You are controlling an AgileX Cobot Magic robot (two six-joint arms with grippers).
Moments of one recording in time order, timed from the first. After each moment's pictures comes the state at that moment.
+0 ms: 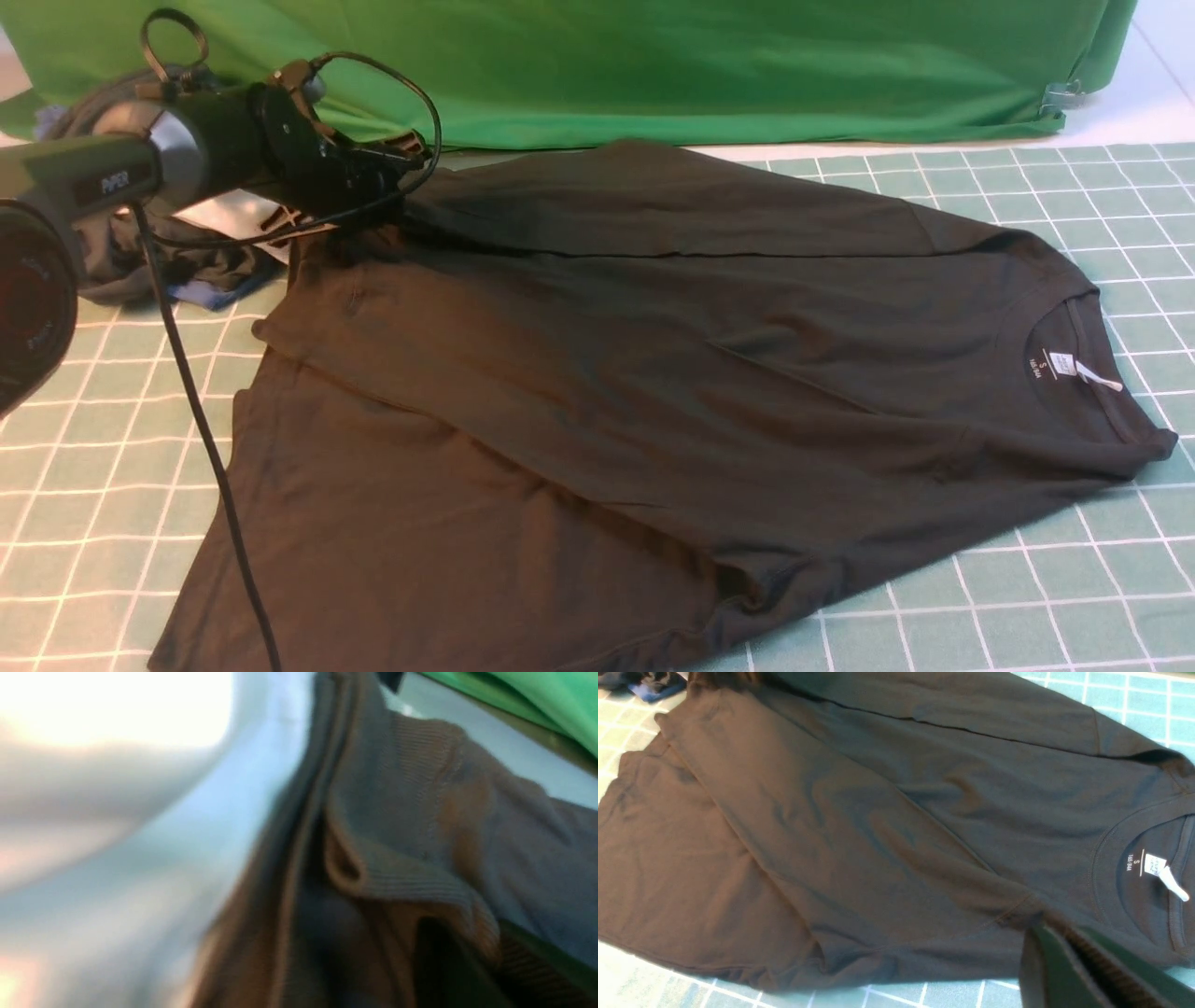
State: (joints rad) right arm 0.40 0.73 -0.86 0.14 0.79 0.07; left arm -0.02 2.28 -1.71 -0.22 0.38 -0.36
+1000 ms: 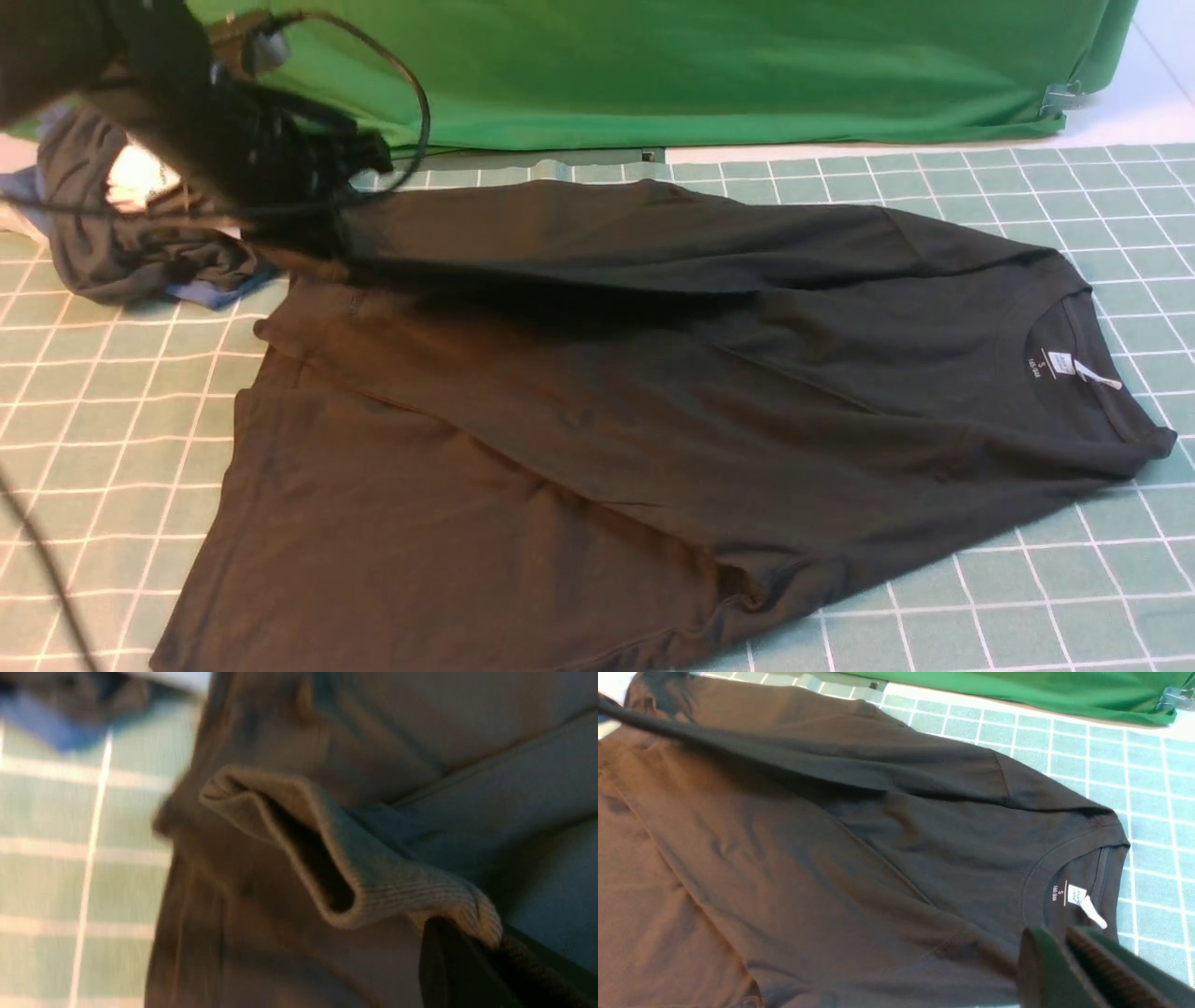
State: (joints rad) right arm 0.40 0.74 -0.90 -0.01 0.78 0.13; left arm -0.06 1.78 -1.41 -0.16 0.85 -0.20
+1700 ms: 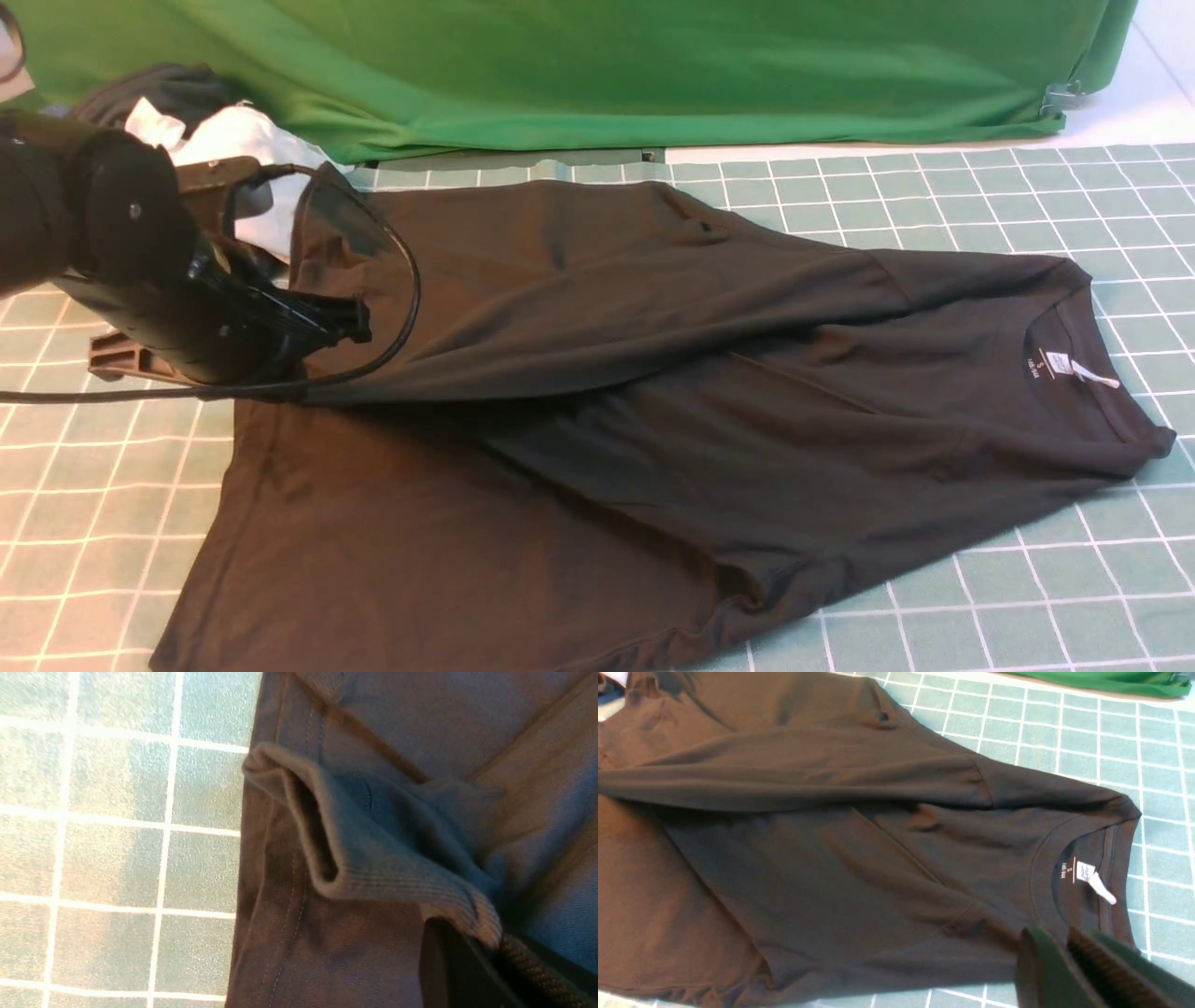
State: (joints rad) right arm 0.40 0.74 -0.90 0.01 0.82 0.13; left arm -0.14 1.56 -1.02 0.05 0.73 -0.35
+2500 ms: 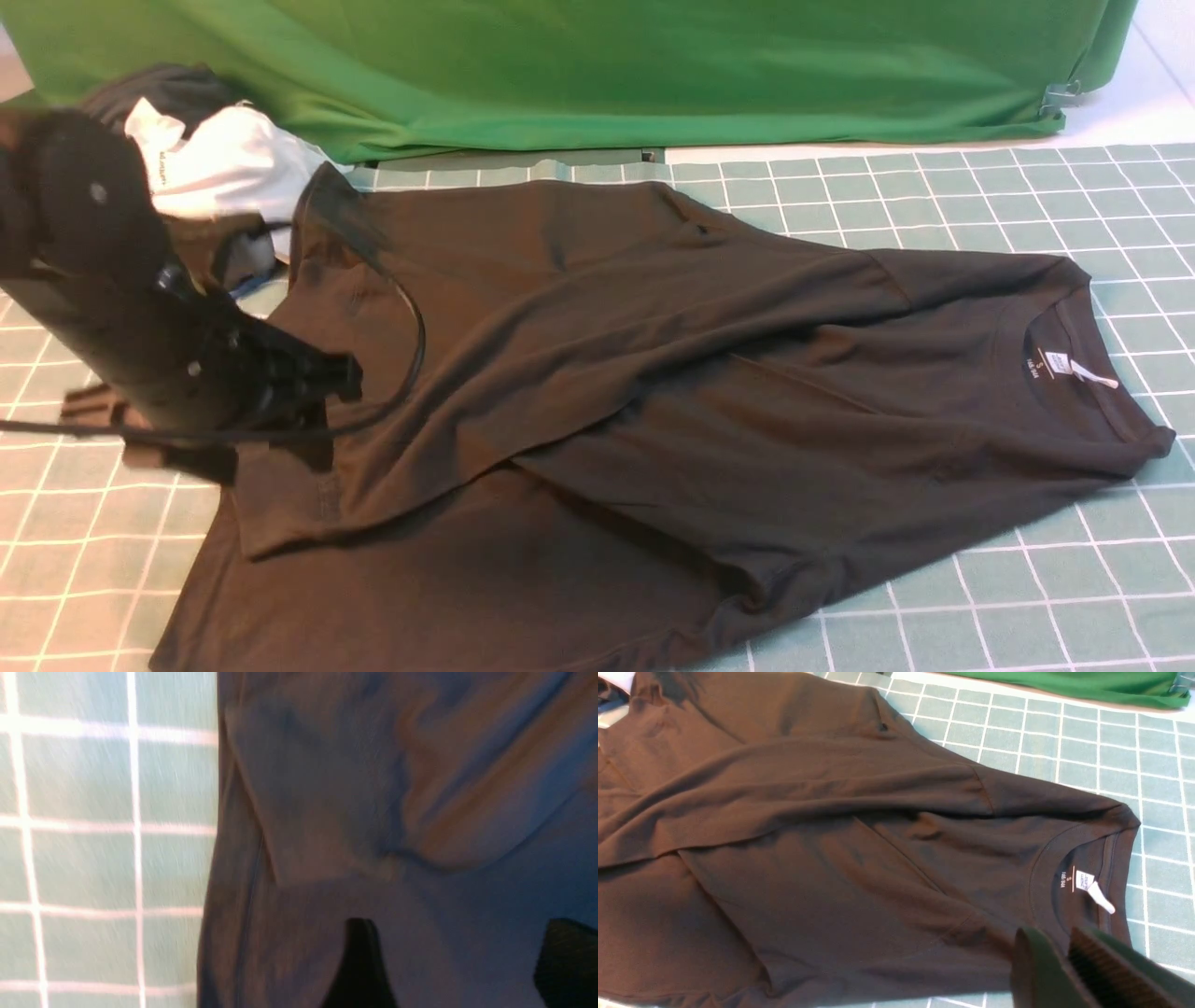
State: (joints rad) right arm 0.40 0.74 -0.90 0.01 0.80 0.13; left arm -0.14 1.48 -1.02 -0.05 0.96 -0.25
